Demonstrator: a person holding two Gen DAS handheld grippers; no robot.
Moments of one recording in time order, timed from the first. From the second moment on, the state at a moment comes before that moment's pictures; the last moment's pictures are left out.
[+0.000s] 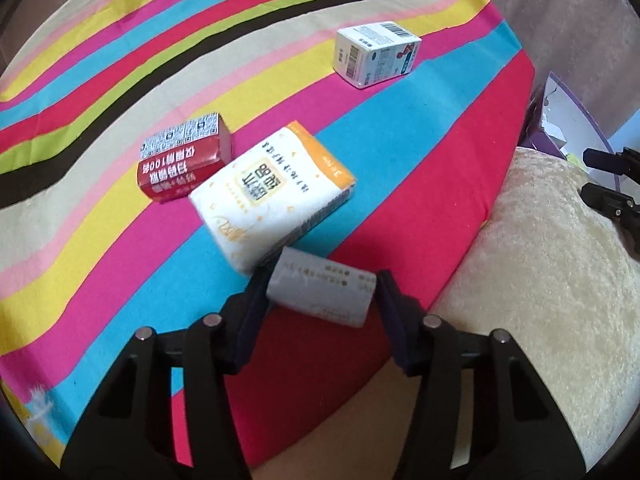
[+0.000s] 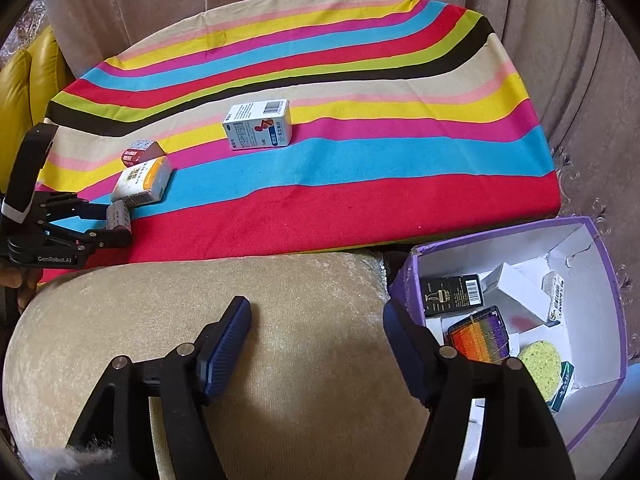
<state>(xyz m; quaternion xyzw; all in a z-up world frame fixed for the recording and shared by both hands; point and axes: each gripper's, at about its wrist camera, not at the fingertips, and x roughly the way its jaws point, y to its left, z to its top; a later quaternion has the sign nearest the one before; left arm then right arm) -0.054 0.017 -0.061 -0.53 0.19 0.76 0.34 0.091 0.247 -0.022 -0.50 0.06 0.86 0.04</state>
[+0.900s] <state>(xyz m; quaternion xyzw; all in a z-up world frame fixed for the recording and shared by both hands) -0.018 -0.111 -0.039 -0.50 -0.11 0.86 0.01 -0.023 0.111 -0.013 -0.50 -0.01 0.87 -0.04</state>
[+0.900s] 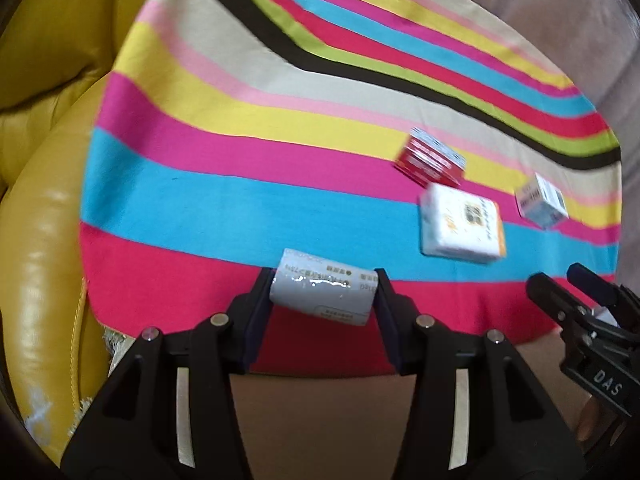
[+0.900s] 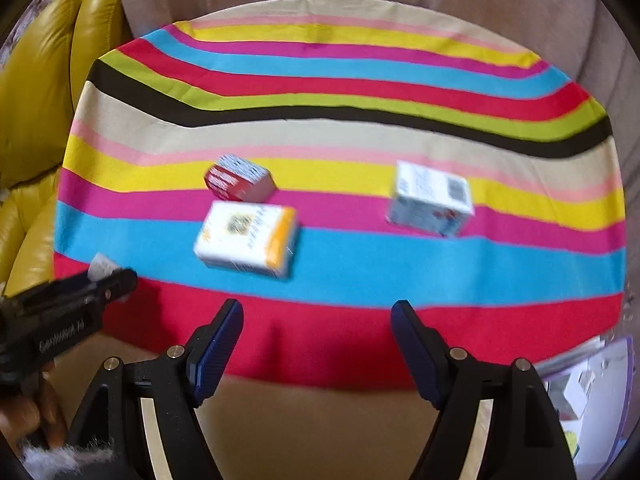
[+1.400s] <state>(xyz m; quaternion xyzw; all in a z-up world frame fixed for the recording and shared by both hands) -0.023 -0.124 -0.046 -0.47 -0.15 0.87 -0.02 -0.065 0.062 -0.025 -0.48 -0.05 0.87 -0.03</state>
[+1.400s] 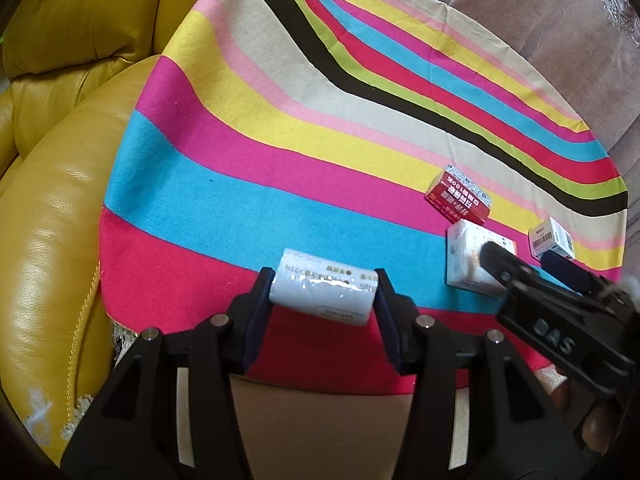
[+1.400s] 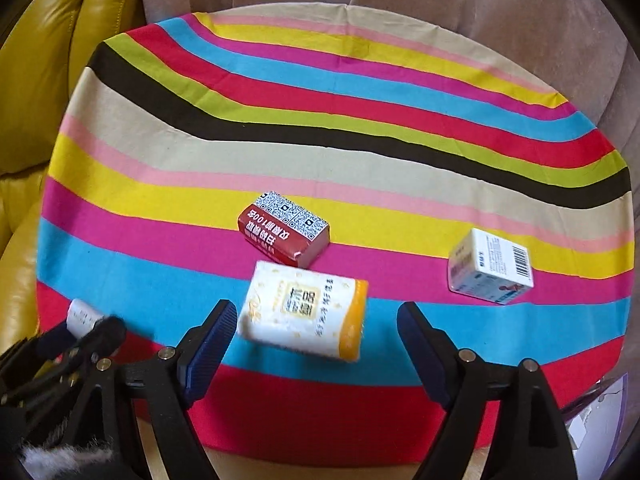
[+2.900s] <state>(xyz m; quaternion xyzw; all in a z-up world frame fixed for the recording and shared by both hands) 0.010 -0.015 -0.002 -0.45 -0.04 0.89 0.06 0.025 0.168 0.006 -0.45 0.00 0.89 0.03</state>
